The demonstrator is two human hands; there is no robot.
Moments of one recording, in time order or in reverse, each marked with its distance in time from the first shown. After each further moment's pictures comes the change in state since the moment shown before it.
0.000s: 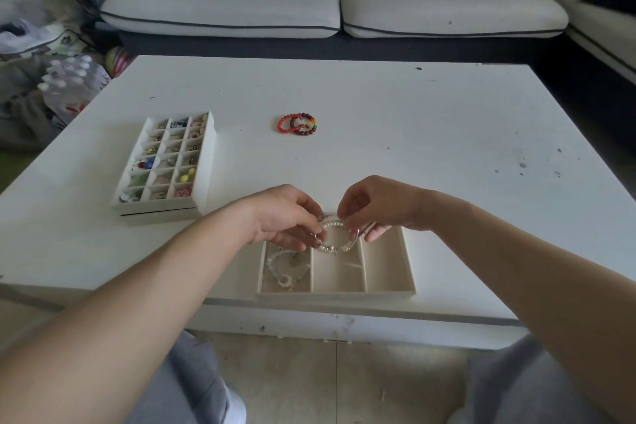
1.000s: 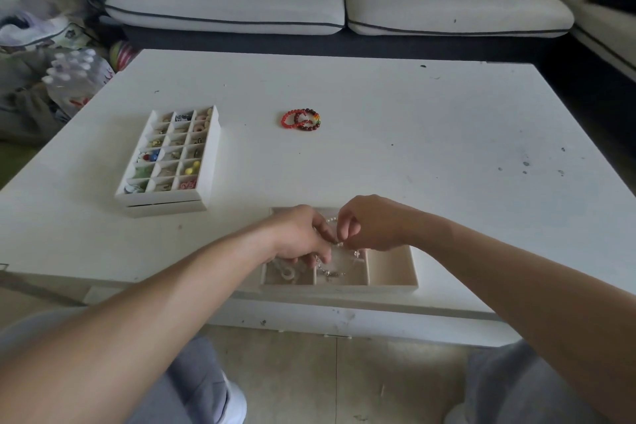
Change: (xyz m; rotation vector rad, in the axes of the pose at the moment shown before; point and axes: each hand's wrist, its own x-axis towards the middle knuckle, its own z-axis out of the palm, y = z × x) left_hand -0.007 -0.020 0.030 0.342 0.078 0.017; right_hand -0.006 -0.004 0.035 -0.619 0.036 -0.009
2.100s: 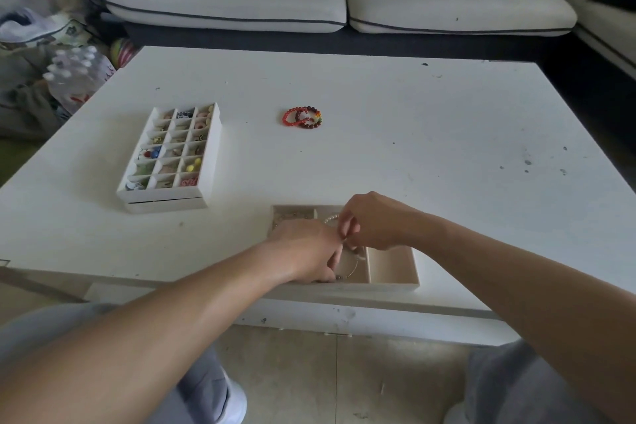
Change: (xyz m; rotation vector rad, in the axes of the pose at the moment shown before) left_hand 0.003 -0.006 0.024 0.855 0.081 0.335; right_hand 0.003 -0.001 0.003 -0.056 0.044 0.030
